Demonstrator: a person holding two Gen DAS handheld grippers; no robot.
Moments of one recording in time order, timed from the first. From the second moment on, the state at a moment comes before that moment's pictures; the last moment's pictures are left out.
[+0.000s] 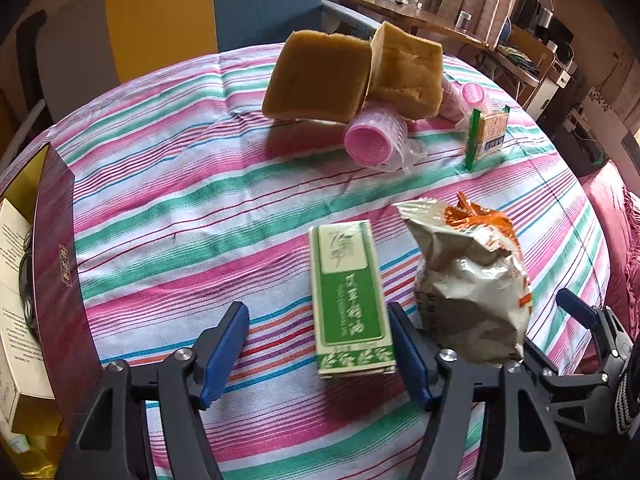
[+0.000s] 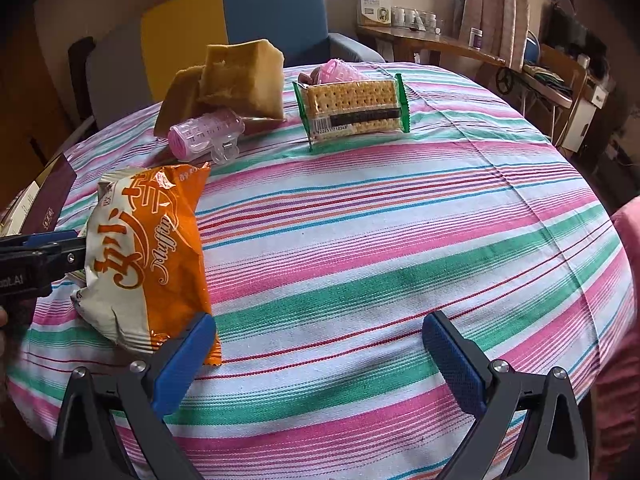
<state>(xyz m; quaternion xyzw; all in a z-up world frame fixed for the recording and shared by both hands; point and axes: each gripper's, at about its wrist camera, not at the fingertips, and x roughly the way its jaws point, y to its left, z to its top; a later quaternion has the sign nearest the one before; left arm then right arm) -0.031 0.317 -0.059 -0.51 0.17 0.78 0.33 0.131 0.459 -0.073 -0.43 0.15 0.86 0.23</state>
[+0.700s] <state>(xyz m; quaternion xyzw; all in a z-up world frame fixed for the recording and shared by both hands) -0.046 0.331 -0.055 -0.49 0.21 0.76 0.38 0.129 0.458 -0.073 -0.44 0.13 0.86 0.23</state>
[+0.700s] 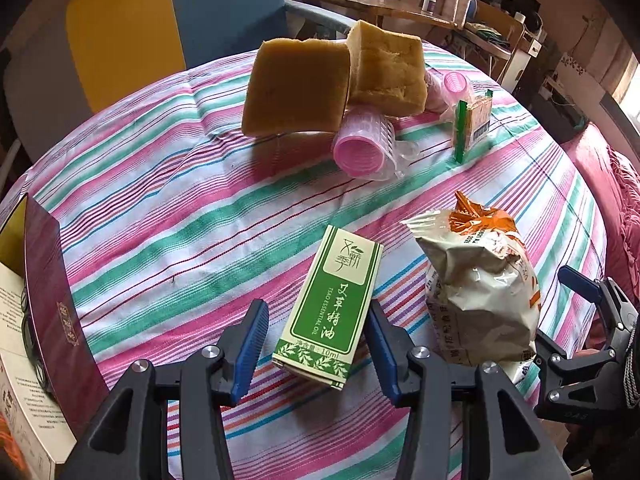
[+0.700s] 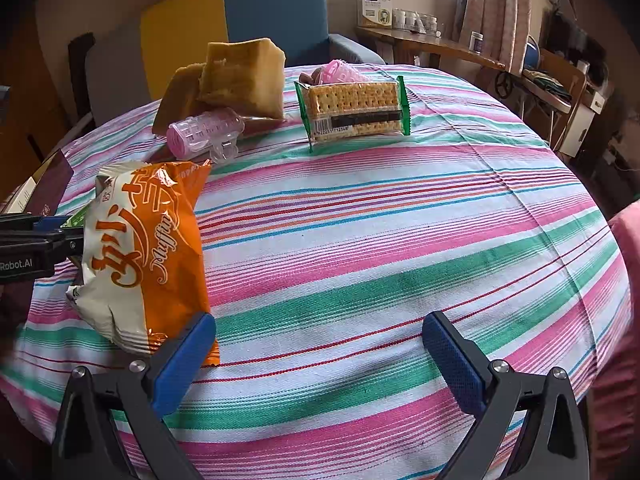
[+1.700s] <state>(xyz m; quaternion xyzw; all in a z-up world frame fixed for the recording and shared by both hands) -0.006 0.260 -0.058 -0.51 0.10 0.77 0.38 0.104 0.443 -0.016 -0.46 0.12 0.87 0.16</state>
